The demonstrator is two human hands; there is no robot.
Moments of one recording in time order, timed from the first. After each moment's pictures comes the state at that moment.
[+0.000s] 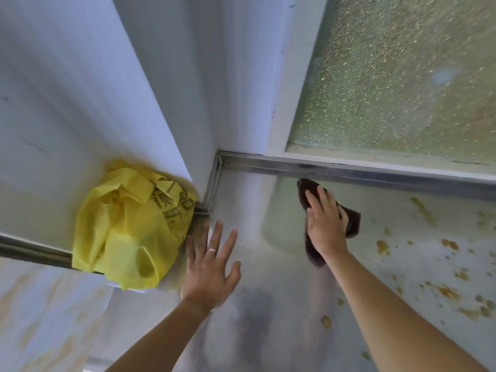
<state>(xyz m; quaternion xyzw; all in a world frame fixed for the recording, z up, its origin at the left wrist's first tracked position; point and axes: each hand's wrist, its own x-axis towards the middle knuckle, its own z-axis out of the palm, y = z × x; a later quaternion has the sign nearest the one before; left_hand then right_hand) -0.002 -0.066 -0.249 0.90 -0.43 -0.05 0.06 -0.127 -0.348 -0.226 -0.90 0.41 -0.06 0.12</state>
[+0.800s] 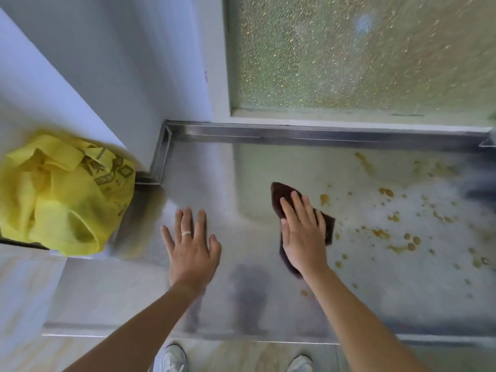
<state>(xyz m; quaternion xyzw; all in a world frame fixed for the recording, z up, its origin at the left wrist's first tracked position) -0.099 -0.104 -0.231 0.94 -0.32 -0.06 0.09 -0.264 -0.305 -0.235 -0.92 0.37 -0.09 0.09</state>
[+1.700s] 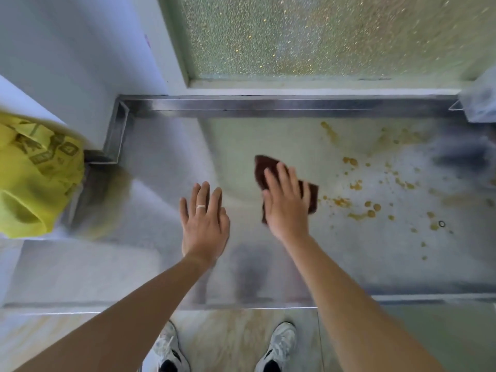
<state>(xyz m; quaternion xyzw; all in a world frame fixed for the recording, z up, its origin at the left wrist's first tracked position) -0.173 -0.181 -0.236 0.91 -0.39 -0.05 0.11 -0.299 -0.339 -0.234 -0.91 0.40 -0.06 0.09</state>
